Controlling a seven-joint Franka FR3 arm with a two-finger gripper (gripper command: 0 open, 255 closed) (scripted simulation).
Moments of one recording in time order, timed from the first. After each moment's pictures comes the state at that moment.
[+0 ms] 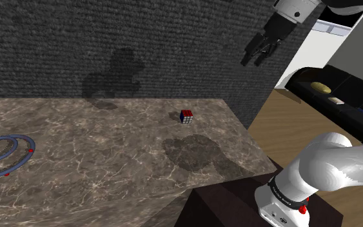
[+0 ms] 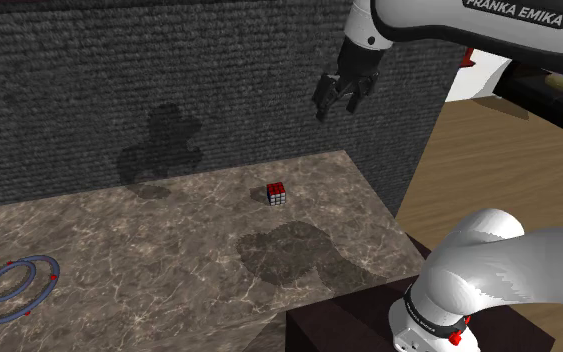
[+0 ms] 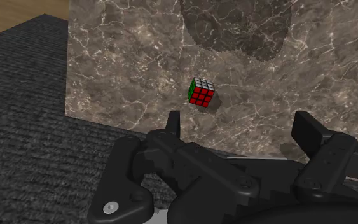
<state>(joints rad) 0.00 -0.78 0.02 -2.26 0.09 1.69 0.09</state>
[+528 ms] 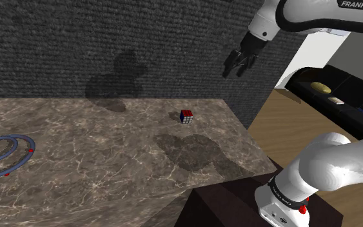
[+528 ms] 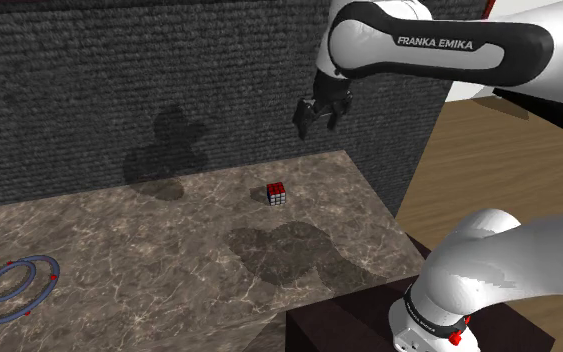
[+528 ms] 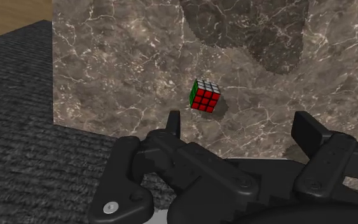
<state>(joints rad) -0.01 -0.65 0.05 -2.34 0.09 1.87 0.12</state>
